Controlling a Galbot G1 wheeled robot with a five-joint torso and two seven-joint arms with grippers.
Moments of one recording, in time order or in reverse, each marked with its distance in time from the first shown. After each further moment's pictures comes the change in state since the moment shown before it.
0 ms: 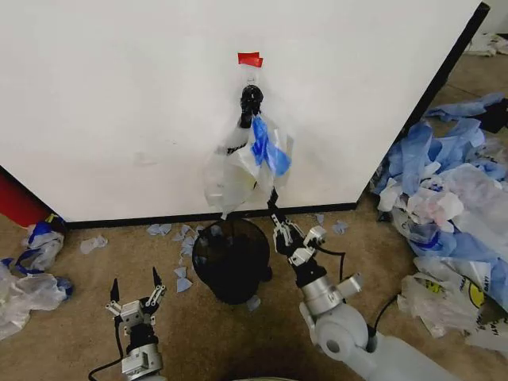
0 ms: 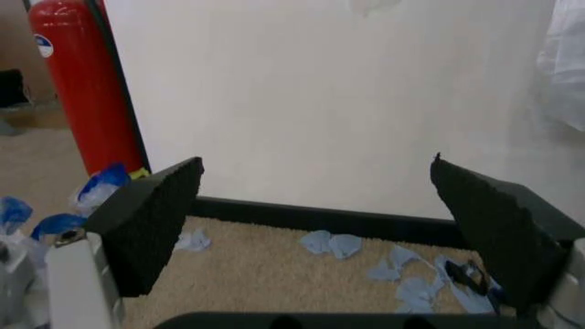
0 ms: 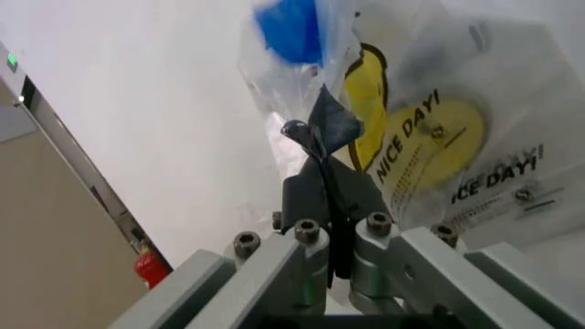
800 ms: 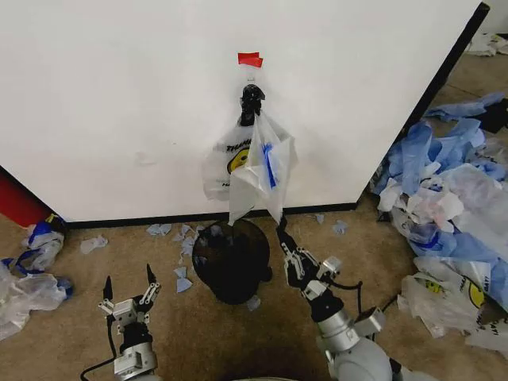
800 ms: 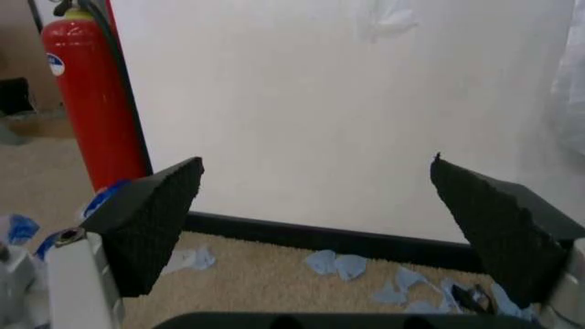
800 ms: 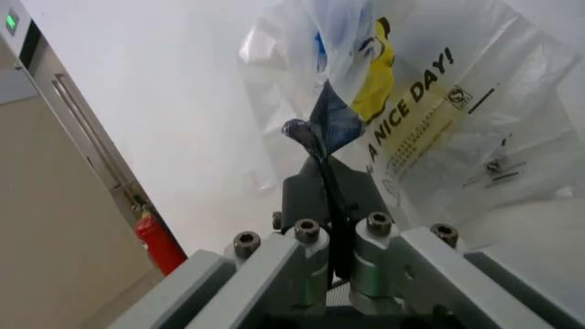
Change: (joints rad) left arm 0.015 0.029 -0.006 -0.056 -0.028 0.016 -0.008; right arm -0.210 -0.078 0.043 0.055 -0.151 0.087 -0.006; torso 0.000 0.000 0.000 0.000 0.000
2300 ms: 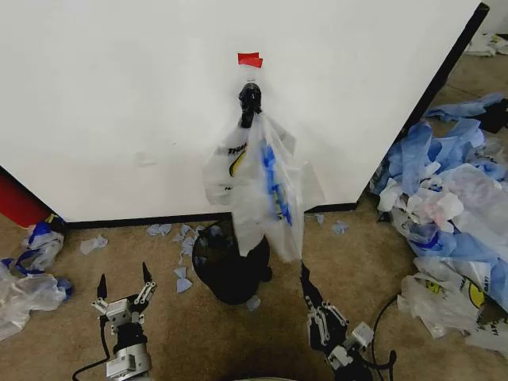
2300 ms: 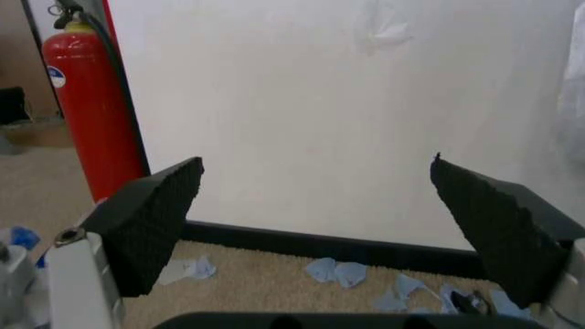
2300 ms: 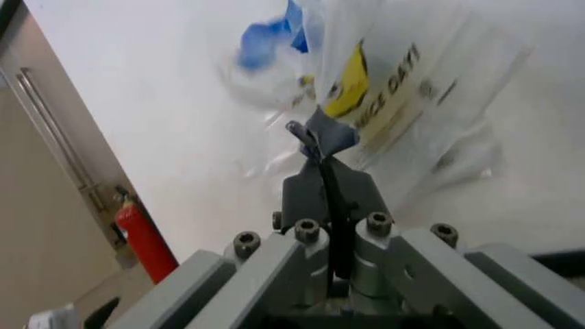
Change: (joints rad) left arm 0.023 0.028 0.005 -0.017 -0.005 -0.021 -0.008; right arm -0.440 0.088 0.199 0.001 -0.219 0.184 -0.087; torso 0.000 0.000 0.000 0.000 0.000
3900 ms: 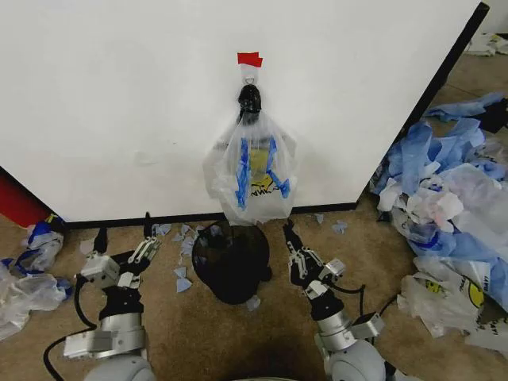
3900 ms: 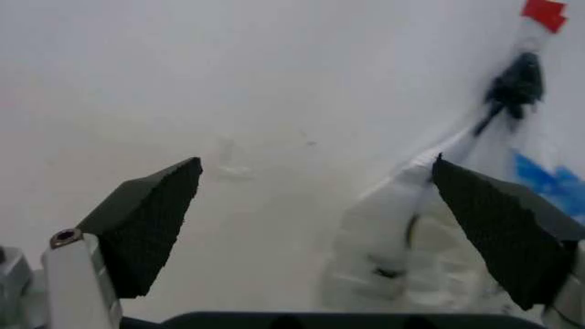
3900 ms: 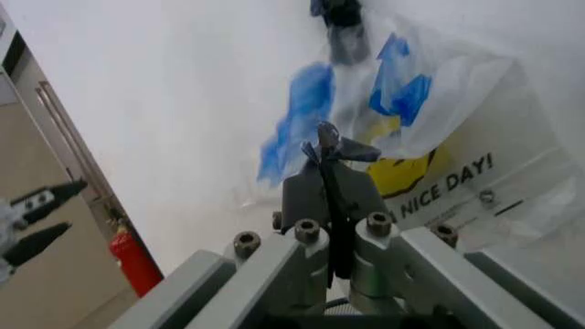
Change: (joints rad) left arm 0.052 0.275 0.088 -0.556 -0.449 0.320 0.061; right arm 0.481 0.013 -0.179 -0.071 0.161 -0.189 0.093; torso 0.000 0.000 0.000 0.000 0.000
